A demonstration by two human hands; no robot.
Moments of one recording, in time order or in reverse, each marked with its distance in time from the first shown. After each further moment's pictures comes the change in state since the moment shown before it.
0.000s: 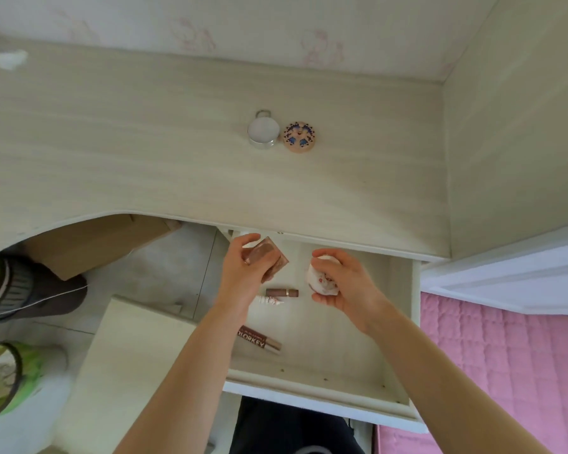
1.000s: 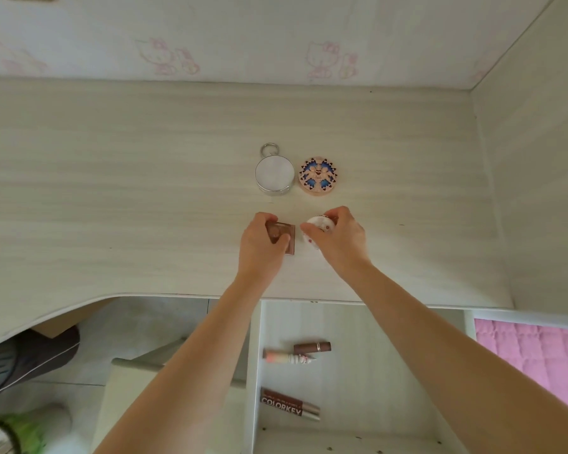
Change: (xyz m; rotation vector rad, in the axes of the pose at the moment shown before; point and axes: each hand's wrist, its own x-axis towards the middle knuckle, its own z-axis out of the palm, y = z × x) left_hand 0.193 0.058 0.010 0.614 -0.083 0.245; right_hand 0.174 -0.094 0.072 -0.690 0.485 -0.297
